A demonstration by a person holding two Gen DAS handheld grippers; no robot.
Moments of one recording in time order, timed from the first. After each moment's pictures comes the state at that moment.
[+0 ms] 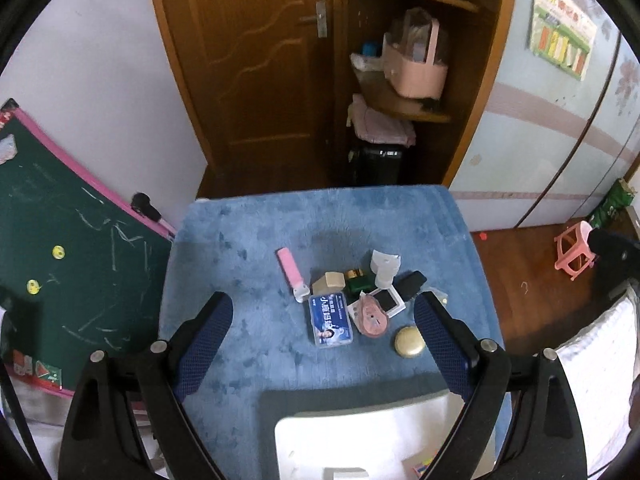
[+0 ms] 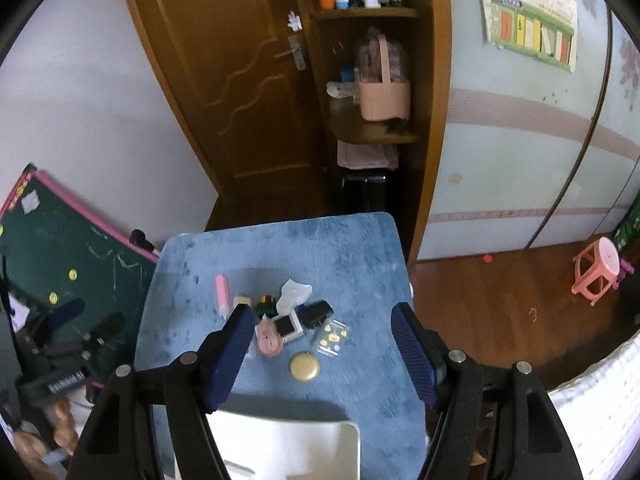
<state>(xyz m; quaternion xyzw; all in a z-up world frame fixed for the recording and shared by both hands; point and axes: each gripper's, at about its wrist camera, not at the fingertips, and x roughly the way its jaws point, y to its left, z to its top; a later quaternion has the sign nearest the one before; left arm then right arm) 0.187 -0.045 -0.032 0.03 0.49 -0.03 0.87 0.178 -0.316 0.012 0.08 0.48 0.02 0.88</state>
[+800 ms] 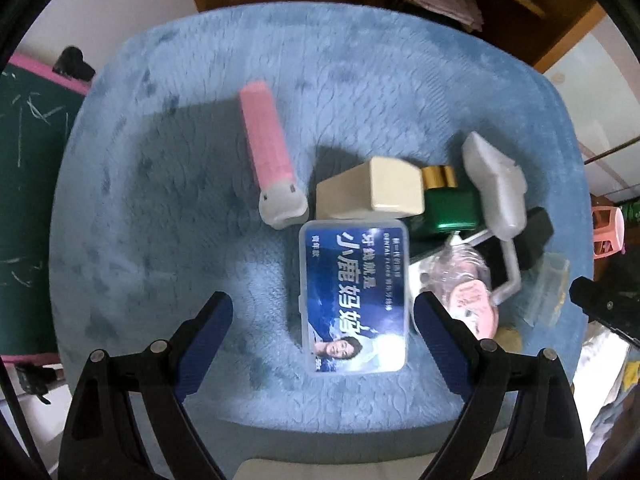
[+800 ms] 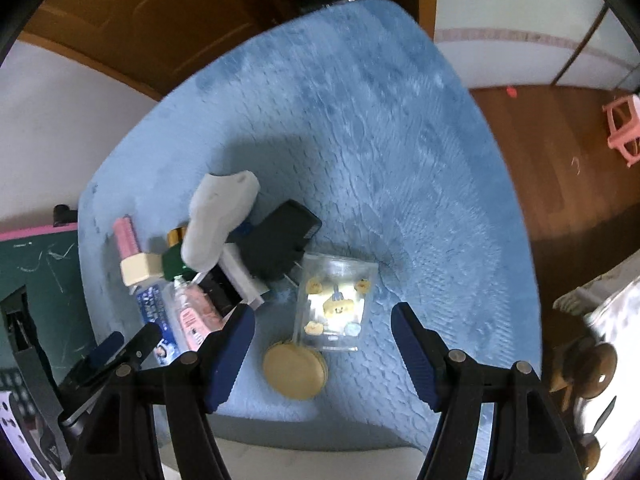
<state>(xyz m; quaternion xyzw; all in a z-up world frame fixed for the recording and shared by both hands) 0.278 -0.029 -0.278 -0.03 0.67 0.02 0.74 0.280 -0.305 -0.272 0.19 0.69 -0.02 0.70</state>
